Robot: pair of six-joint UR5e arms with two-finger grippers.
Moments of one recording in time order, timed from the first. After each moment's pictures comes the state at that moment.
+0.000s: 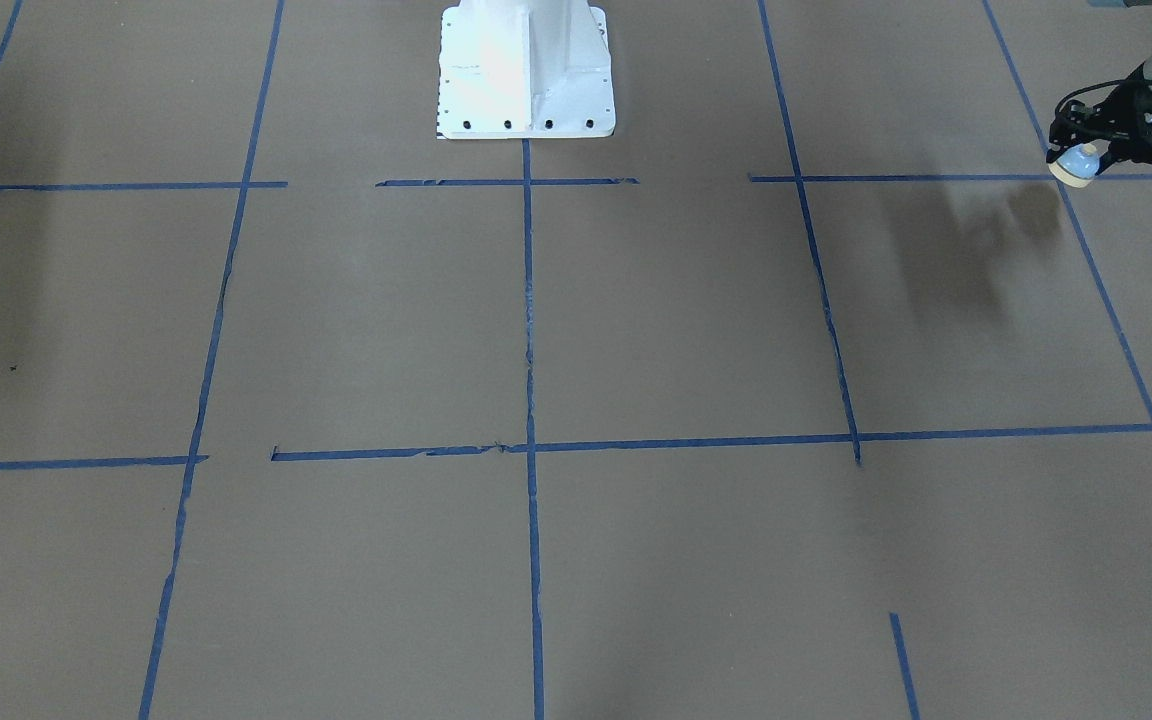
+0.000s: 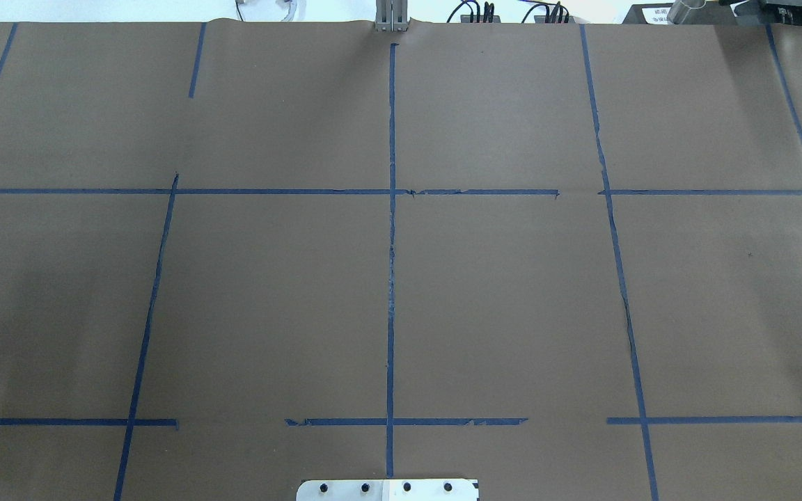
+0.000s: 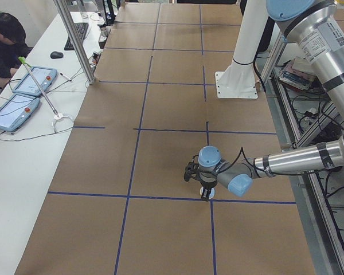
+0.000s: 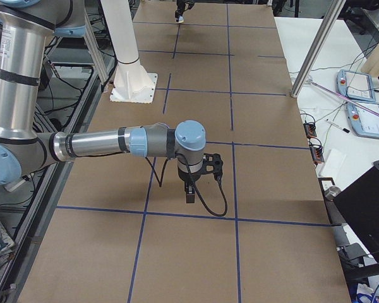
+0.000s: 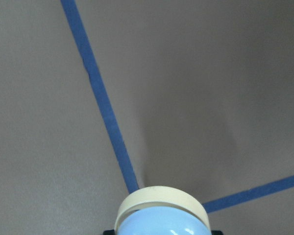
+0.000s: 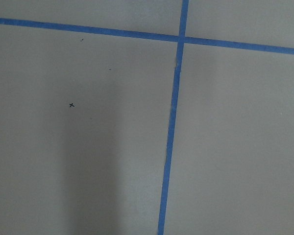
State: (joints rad) left arm -0.96 -1.03 -1.78 -2.37 -2.22 -0.45; right arm 1.54 -1.80 1.96 -1.70 2.31 -0.06
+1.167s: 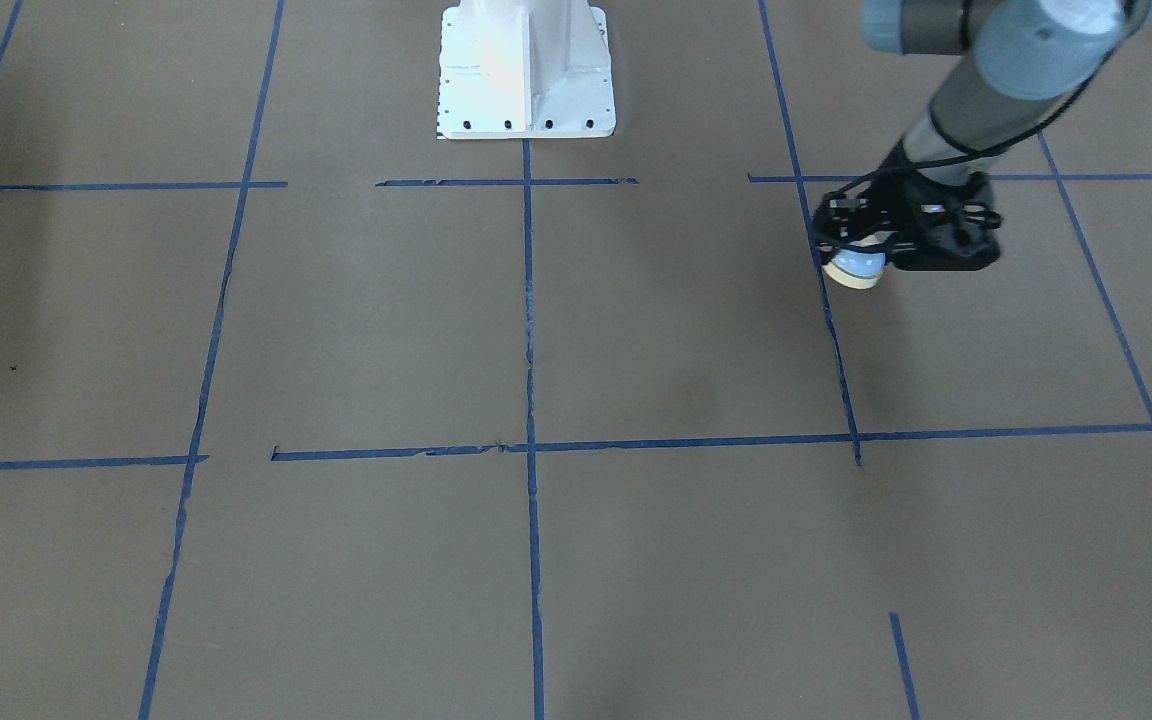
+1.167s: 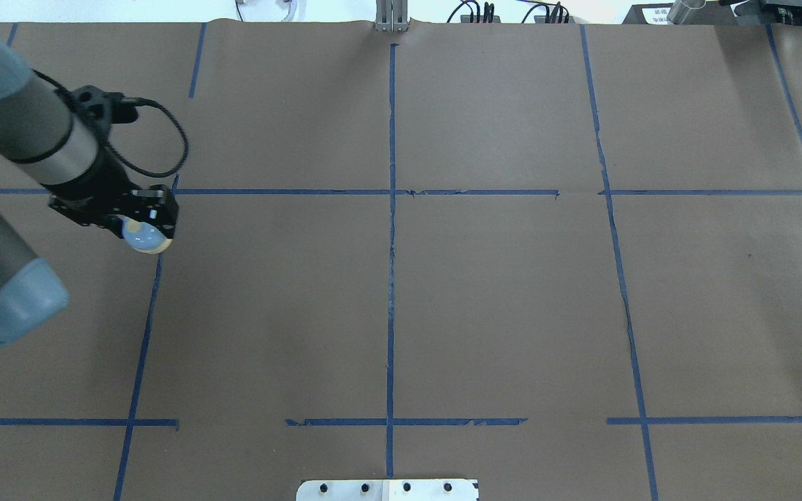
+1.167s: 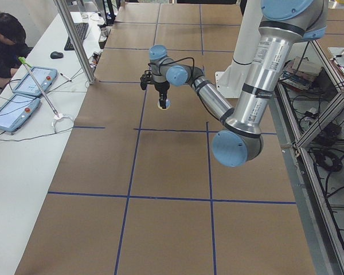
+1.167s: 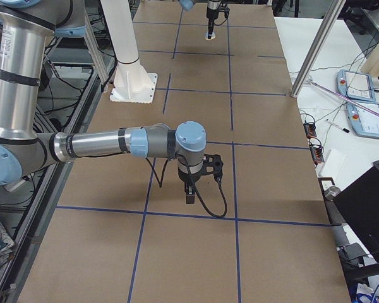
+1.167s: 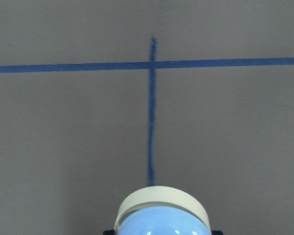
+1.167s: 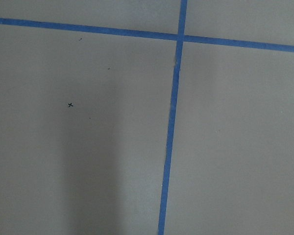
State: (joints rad) left arm -0.81 -1.99 -1.94 -1.38 -2.18 -0.96; right arm 1.54 -1.80 1.95 -1.70 2.31 -0.05
